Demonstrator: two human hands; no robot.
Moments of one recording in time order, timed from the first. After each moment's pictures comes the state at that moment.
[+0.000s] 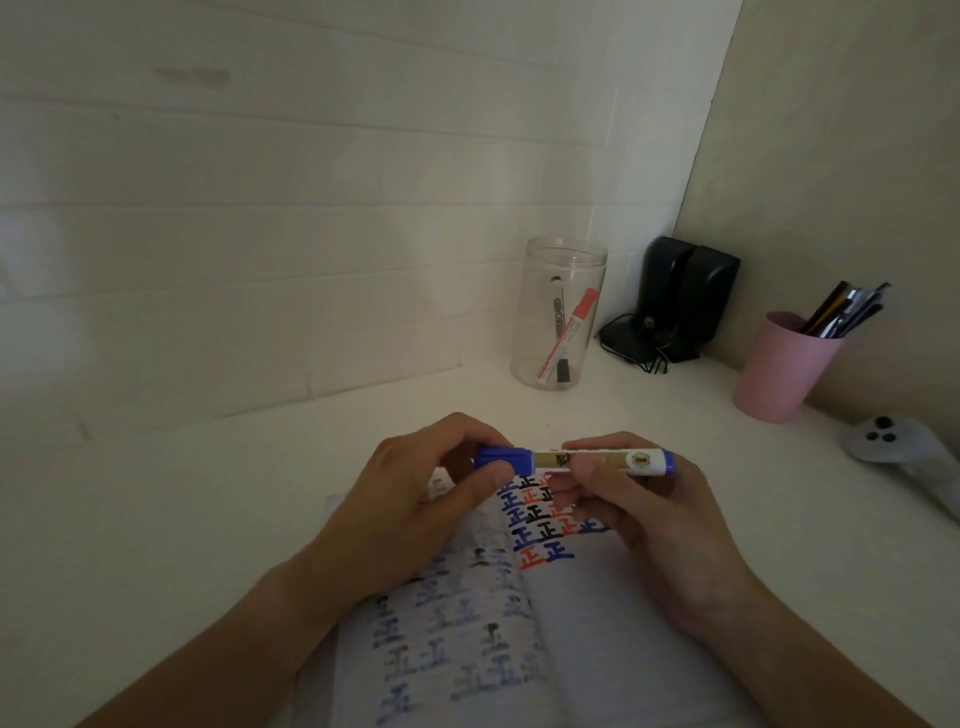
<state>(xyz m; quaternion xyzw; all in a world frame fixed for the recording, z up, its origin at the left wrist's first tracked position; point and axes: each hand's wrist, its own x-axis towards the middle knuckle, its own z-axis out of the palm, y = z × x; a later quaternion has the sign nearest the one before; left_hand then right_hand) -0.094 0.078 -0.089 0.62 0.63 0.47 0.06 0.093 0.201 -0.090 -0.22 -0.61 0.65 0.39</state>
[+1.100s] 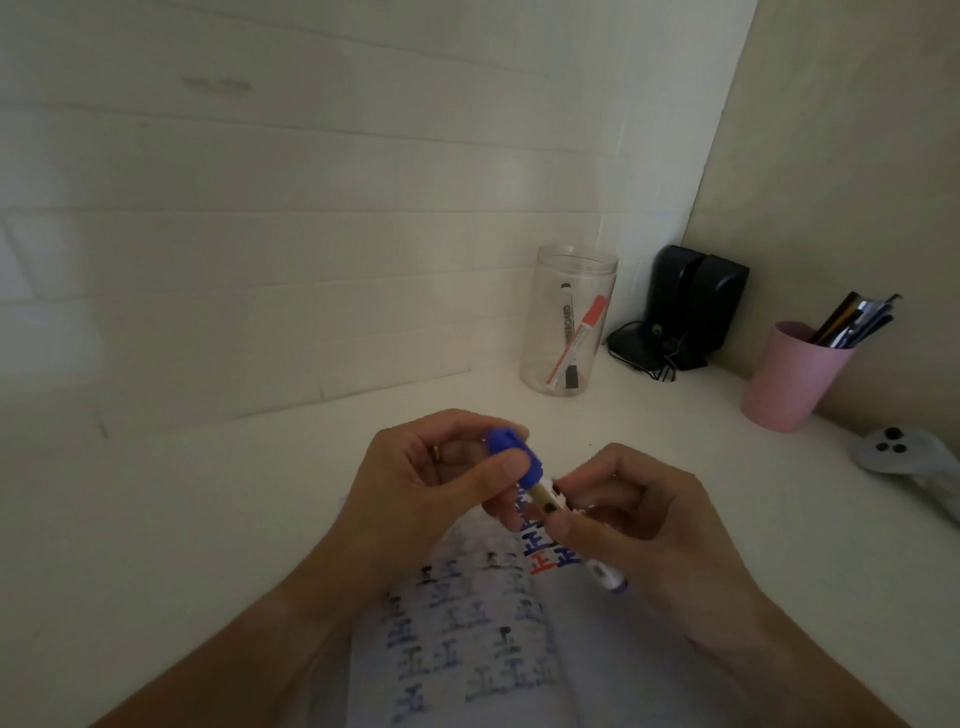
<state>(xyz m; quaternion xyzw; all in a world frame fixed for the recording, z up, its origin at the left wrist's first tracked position) -0.082 0.073 -0.079 0.50 0.49 0.67 0.25 0.095 0.178 -0.078 -0.18 -0.71 0.59 0.35</state>
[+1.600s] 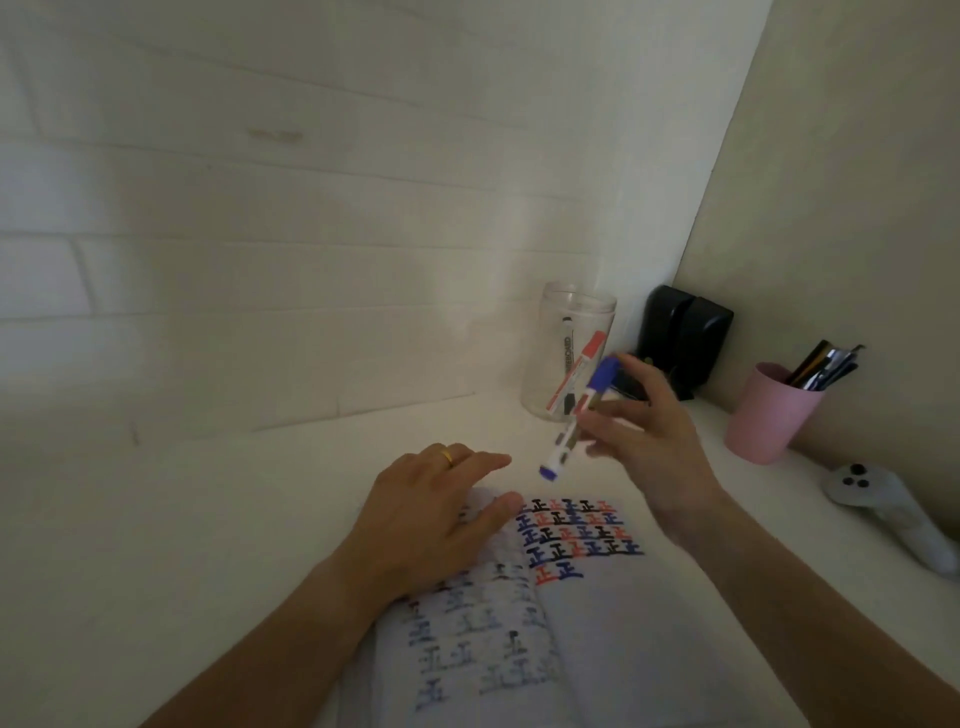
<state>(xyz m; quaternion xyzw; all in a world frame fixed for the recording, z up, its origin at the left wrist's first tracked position) -0.110 0.078 -0.102 0.61 0.73 0.28 -0.09 0.059 0.220 -0.030 -0.29 -0.68 0.53 0.41</state>
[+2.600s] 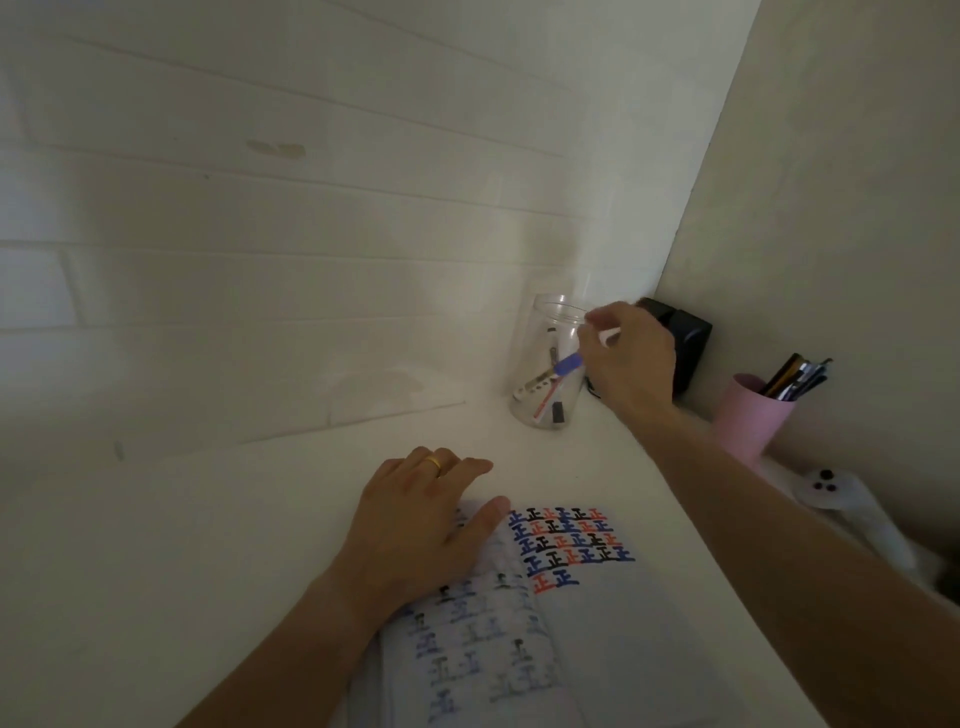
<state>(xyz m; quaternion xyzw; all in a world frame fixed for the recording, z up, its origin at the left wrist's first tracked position) -0.117 0.077 -0.105 0.59 0.74 0.29 -0.12 -0.001 0.289 0.007 -0.39 -0.78 0.09 0.47</state>
